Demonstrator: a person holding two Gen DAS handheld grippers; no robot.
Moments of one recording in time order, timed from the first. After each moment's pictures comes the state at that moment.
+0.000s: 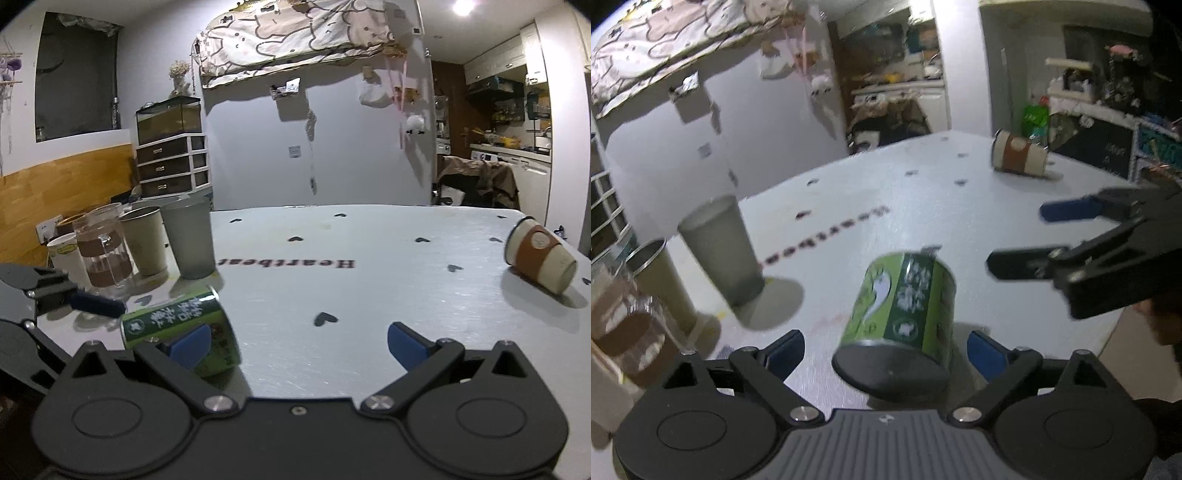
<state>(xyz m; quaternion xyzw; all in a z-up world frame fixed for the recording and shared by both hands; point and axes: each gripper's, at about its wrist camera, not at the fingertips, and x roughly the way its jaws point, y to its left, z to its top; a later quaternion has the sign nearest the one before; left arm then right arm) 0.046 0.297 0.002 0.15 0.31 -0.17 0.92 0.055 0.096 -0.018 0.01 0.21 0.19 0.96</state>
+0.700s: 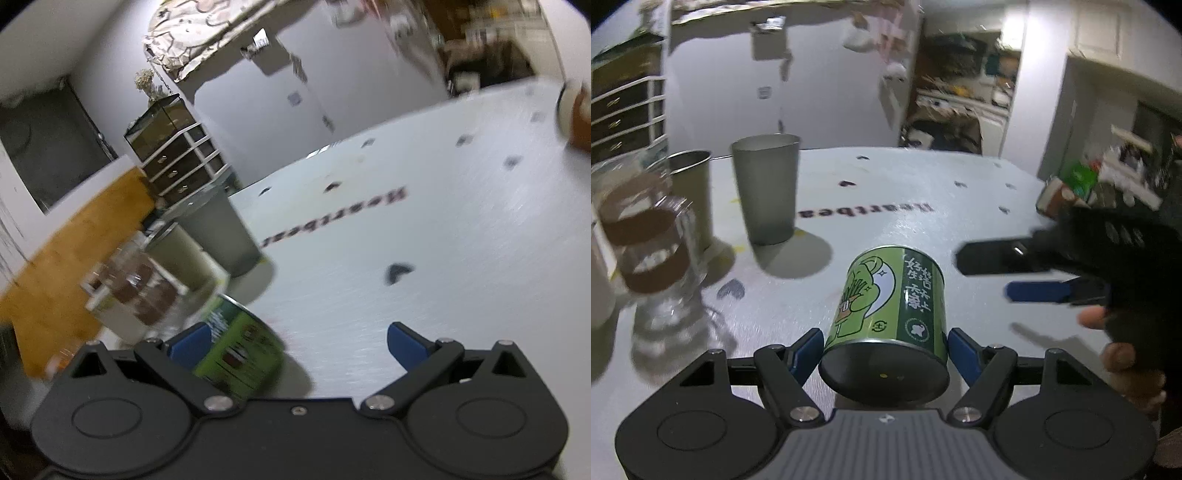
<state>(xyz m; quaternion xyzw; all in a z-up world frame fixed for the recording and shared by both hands) 0.046 0.330 -0.017 -0.02 0.33 -0.09 0.94 0.116 0.114 -0.032 0.22 0.35 0.26 0.87</state>
